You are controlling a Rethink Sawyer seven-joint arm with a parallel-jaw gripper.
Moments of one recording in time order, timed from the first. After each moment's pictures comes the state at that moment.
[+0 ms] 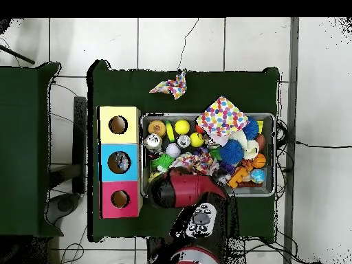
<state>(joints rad) 0.00 -0.47 -0.30 1.75 -0.23 0.19 1.89</state>
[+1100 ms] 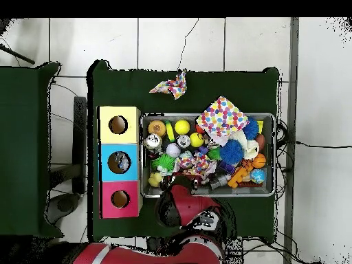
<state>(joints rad) -0.02 -0.34 -0.33 1.87 -0.18 -0.34 1.89</state>
